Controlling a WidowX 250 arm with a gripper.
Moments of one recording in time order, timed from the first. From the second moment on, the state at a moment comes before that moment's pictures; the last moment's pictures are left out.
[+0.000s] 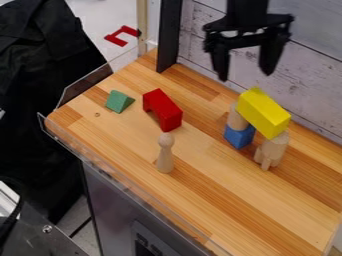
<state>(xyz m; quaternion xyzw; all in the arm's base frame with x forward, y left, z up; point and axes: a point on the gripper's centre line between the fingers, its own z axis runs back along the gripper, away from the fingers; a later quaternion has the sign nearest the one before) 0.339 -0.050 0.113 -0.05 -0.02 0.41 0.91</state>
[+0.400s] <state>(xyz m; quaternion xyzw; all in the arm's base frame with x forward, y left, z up) 0.344 -0.069 0.100 -0.04 -0.01 0.40 0.91</state>
